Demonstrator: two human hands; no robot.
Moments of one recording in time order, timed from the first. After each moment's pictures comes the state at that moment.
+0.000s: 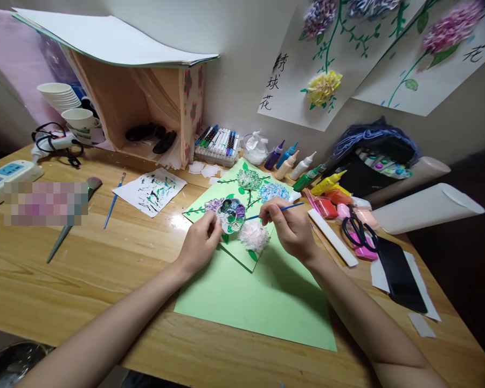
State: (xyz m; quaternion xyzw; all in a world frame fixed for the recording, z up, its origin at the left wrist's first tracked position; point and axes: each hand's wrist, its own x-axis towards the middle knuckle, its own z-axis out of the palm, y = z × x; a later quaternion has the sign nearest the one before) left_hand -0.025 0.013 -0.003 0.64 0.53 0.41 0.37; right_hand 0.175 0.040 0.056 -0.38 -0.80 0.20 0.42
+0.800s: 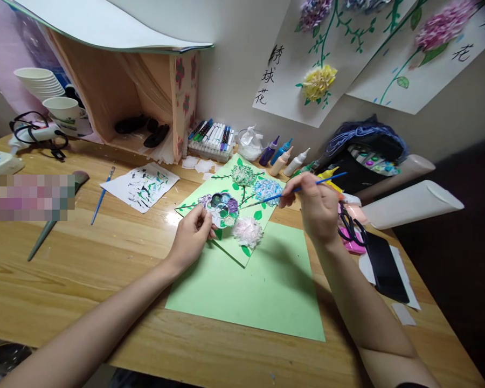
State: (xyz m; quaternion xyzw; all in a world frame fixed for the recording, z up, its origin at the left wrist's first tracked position) left_hand -0.024 0.015 -0.006 0.55 0.51 0.48 0.46; right_hand 0.201 0.053 0.075 -0.39 -0.68 0.30 0.54
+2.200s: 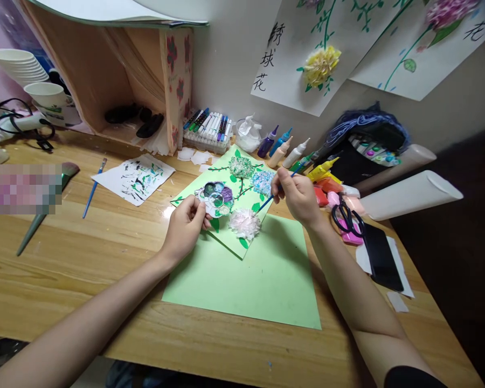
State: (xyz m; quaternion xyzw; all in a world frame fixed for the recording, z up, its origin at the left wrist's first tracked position) left_hand -0.024 0.016 -0.001 0.53 0.51 0.50 0.45; right_hand 0.209 0.073 0.056 -0.45 -0.72 0.30 0.43
